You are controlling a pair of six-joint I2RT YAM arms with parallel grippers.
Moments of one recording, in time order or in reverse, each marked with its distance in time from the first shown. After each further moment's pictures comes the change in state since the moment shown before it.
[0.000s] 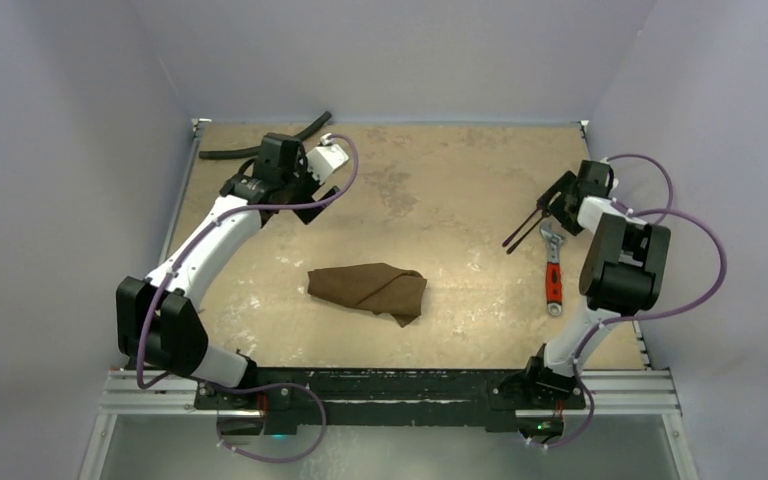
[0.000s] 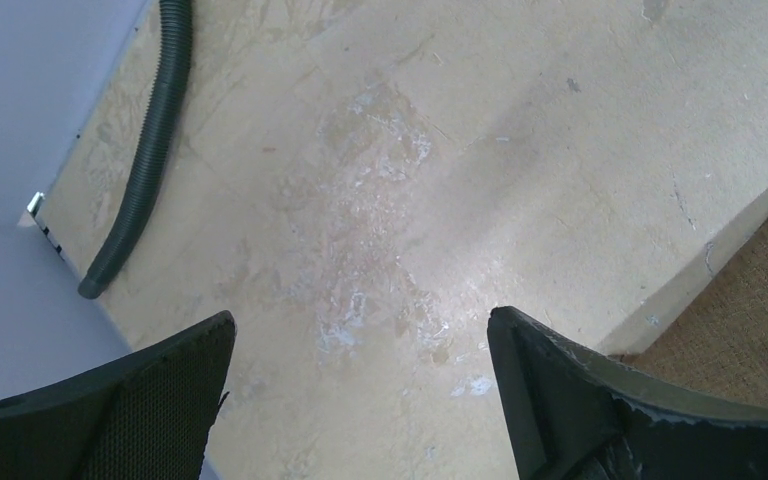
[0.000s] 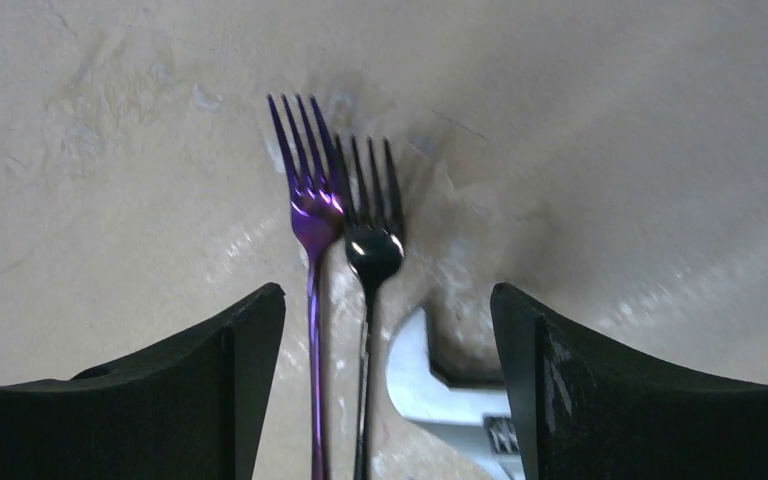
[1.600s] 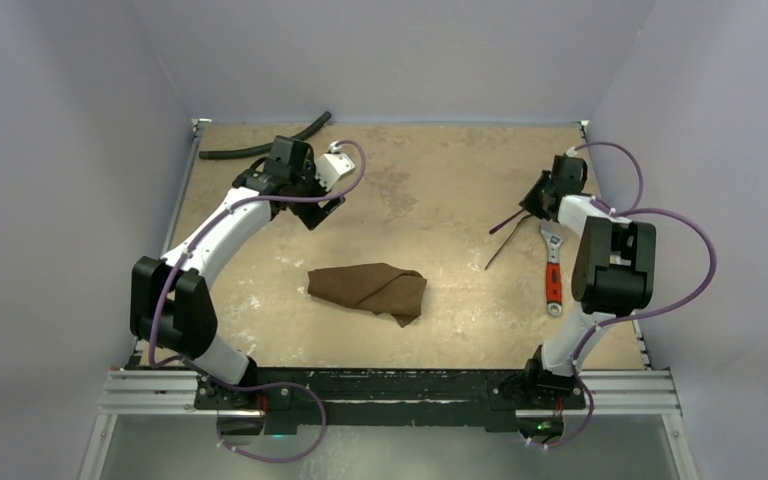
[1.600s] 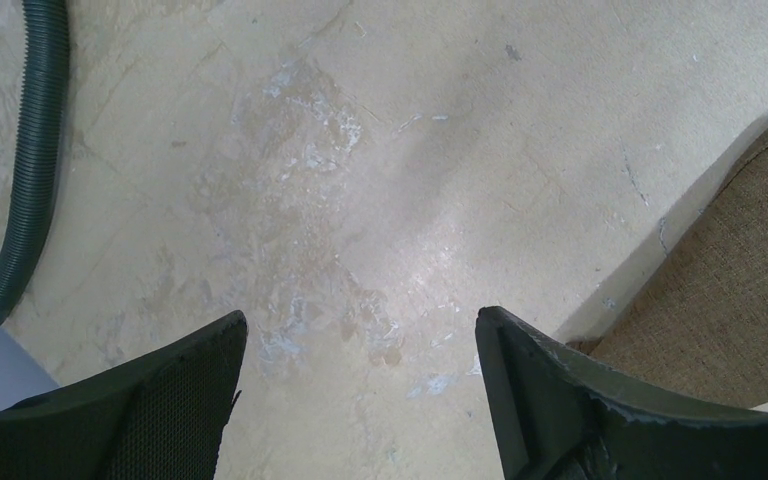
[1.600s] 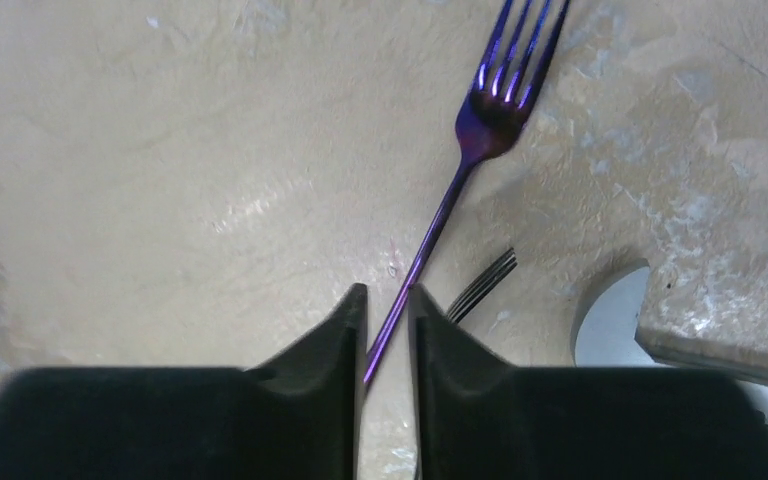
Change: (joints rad) left arm 0.000 0.100 0.021 -0.058 0.071 -0.010; right arm 0.134 0.005 0.002 0.059 -0.094 -0.007
